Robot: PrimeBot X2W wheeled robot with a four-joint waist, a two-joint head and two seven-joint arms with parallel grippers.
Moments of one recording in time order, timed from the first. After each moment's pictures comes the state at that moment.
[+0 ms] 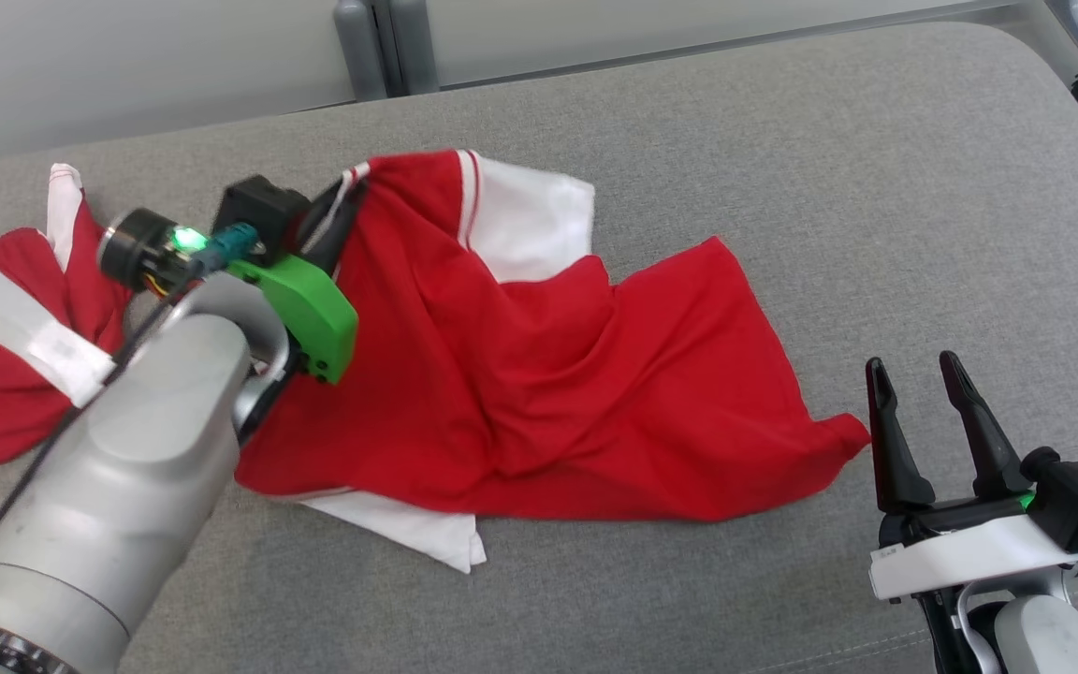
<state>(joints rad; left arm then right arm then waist) -0.94 0.29 -0.92 0.87 -0.63 -0.10 -0.26 -0.02 -0.14 0.05 0.01 0.30 0.13 -0.26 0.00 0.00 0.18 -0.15</state>
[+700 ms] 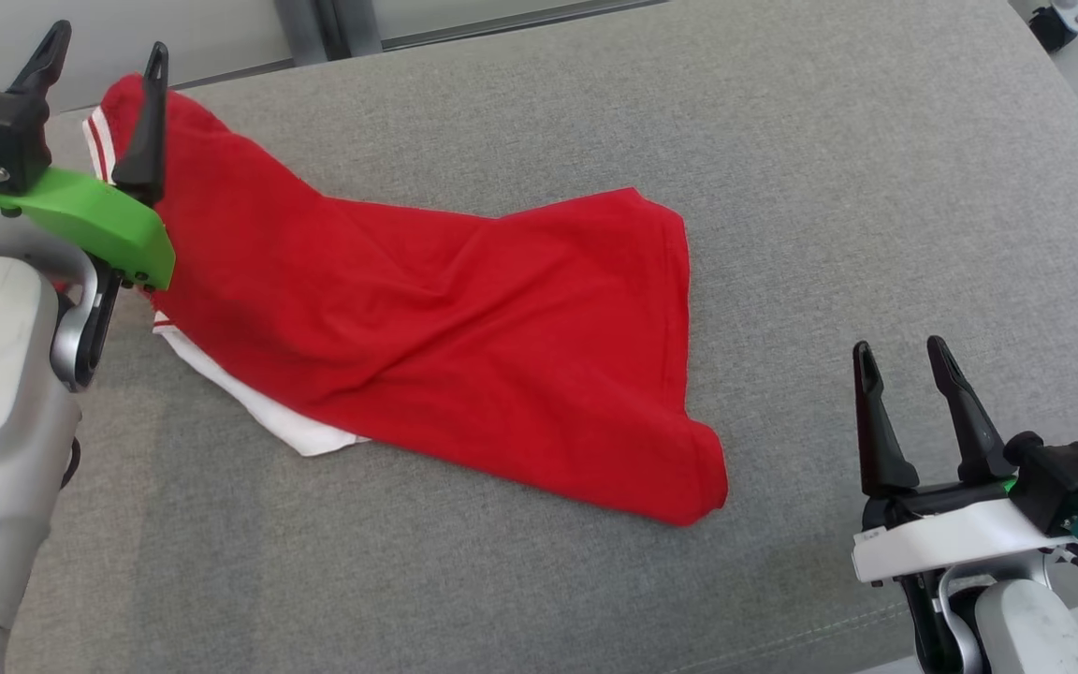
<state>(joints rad) -0.92 0.44 -0.54 0.71 -0.49 -0.04 -0.26 -0.06 -0.09 0.04 0.04 0.27 0.13 -0.26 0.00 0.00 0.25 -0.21</state>
